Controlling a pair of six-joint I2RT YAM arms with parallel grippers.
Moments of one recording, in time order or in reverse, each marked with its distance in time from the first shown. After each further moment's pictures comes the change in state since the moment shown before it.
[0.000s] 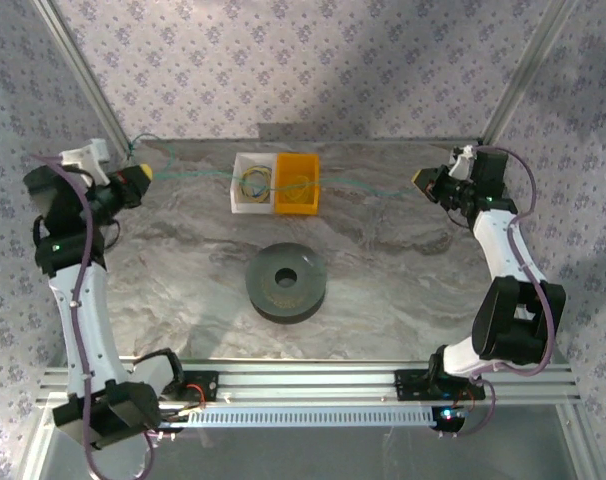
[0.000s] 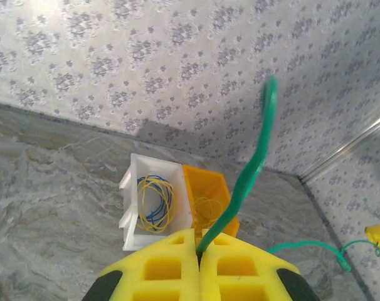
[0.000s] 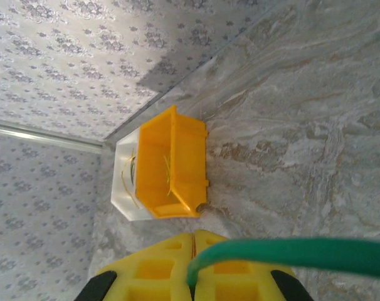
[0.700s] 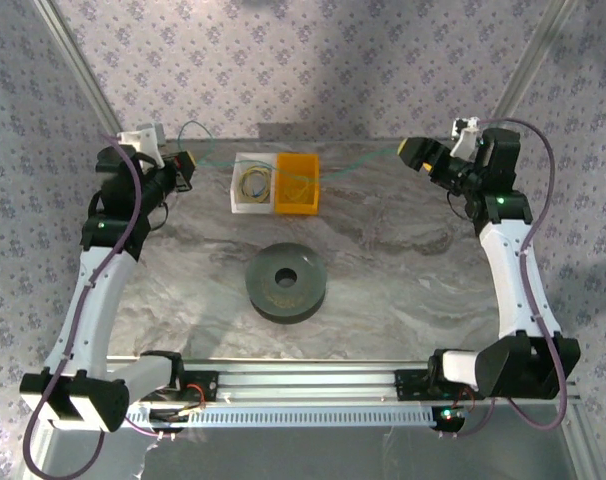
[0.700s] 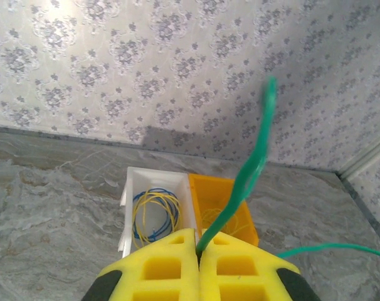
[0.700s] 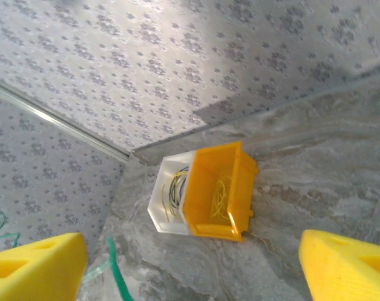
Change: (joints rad) left arm -0.408 0.095 0.028 0.102 -0.482 -0.006; right arm 0.105 -0.206 0.173 -0.140 0.077 -0.055
